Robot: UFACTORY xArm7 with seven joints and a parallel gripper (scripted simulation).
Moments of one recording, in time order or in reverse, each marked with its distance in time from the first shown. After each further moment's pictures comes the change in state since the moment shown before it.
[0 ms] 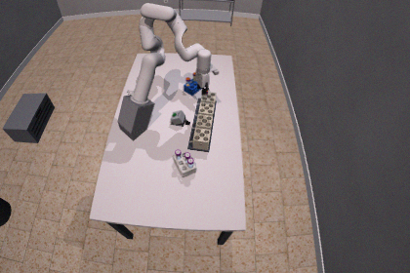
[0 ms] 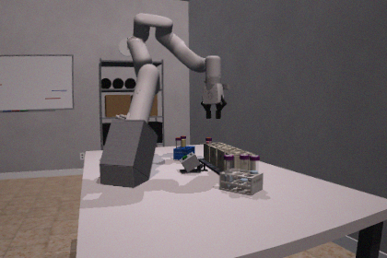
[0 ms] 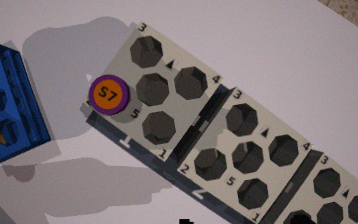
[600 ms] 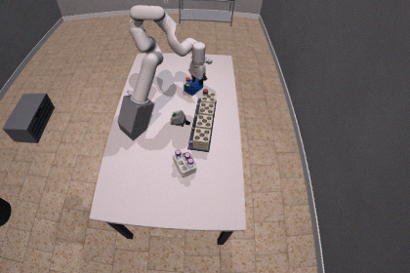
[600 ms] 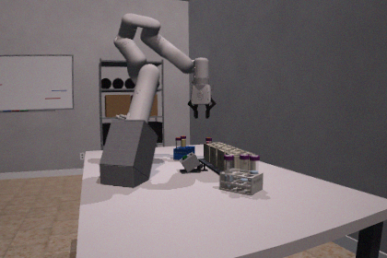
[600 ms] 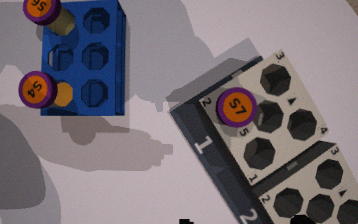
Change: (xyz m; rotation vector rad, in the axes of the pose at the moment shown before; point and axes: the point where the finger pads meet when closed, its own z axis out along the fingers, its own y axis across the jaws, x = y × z) arm 0.009 -0.080 0.000 -0.001 0.005 -0.393
